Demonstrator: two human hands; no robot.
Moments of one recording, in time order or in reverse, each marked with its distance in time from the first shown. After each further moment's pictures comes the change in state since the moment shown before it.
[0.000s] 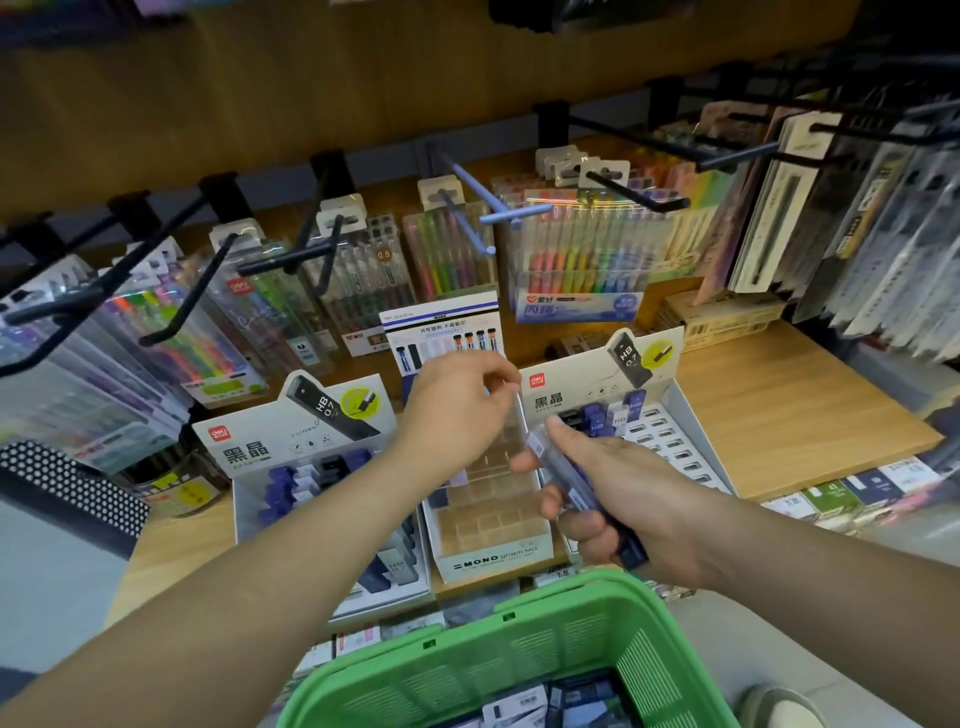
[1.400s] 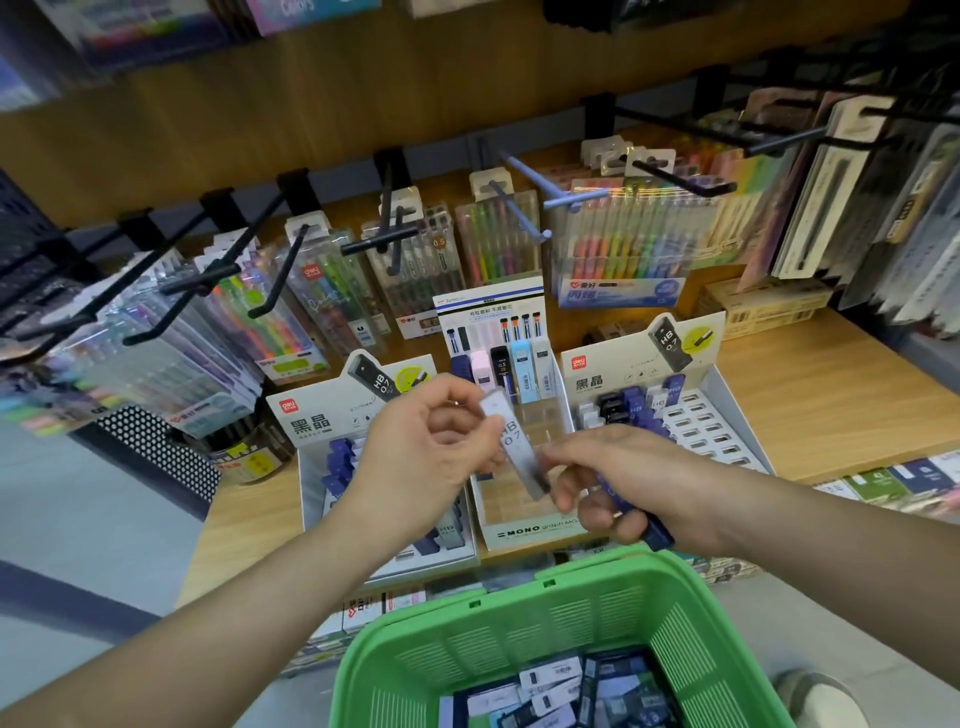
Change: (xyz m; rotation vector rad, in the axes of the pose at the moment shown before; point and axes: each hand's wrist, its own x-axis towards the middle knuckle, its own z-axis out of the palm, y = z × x) left_hand -0.093 0.001 -0.063 -0.729 0.001 -0.254; right_hand -0.002 0.003 0.021 -0.285 -0.100 -0.016
